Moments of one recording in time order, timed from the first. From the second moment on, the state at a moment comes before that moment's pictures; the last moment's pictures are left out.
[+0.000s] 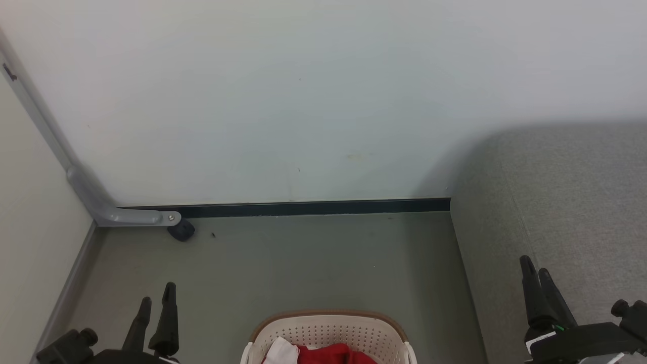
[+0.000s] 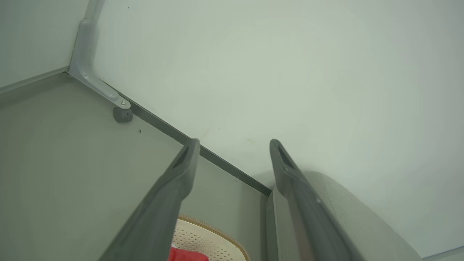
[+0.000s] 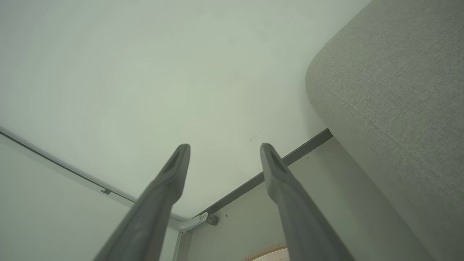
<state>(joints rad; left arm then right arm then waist) -0.10 0.14 -0.10 0.27 -0.97 -0.05 -0.10 -0.14 -0.18 0.14 0.26 1.00 0.09 -0.10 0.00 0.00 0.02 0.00</state>
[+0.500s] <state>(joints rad) -0.12 0.16 -0.15 0.29 -0.75 -0.03 -0.15 -0.17 -0.24 0.24 0.28 0.76 0.08 -0.15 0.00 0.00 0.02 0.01</state>
